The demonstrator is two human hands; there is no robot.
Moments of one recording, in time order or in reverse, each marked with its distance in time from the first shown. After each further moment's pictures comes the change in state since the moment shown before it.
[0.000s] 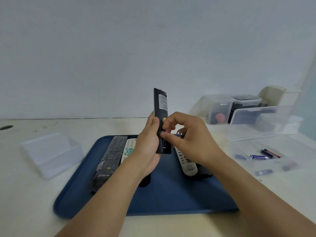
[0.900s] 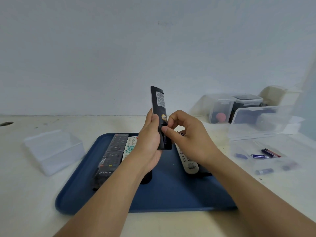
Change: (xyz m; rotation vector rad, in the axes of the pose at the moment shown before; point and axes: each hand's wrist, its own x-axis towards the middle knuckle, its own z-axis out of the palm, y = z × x) left_hand 0.004 -0.001 -0.002 0.005 0.023 0.039; right_hand 0.000 0.004 0.009 0.046 0.027 0.117
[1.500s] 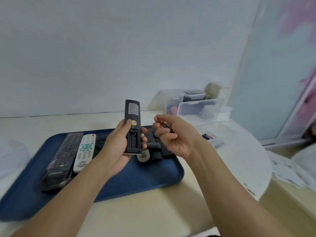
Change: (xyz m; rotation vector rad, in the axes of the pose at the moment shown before) left_hand -0.029 -0.015 0.029 -0.083 -0.119 -0.201; right_hand -0.028 -0.019 -0.075 1.188 0.076 0.868
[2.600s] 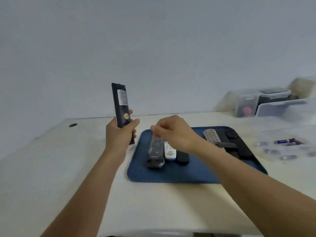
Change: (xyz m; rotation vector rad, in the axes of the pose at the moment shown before) left_hand -0.089 0.134 -0.125 0.552 0.615 0.455; right_hand 0.022 0.099 0.146 -1.313 -0.247 -0.574
